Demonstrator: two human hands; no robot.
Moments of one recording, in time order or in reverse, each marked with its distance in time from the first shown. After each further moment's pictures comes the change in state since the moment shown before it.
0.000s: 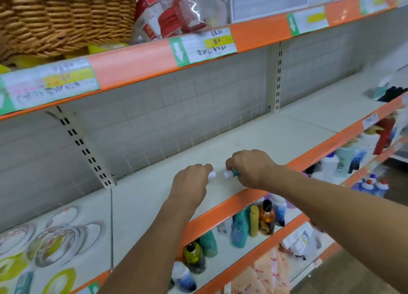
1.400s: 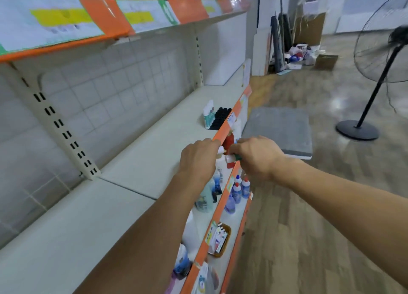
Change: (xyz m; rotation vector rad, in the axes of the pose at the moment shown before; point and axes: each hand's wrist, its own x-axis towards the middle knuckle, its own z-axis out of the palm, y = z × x) left_hand 0.364 0.479 0.081 -0.181 0.093 0.676; right_hand -0.146 0.497 0.017 -0.106 0.044 0.660
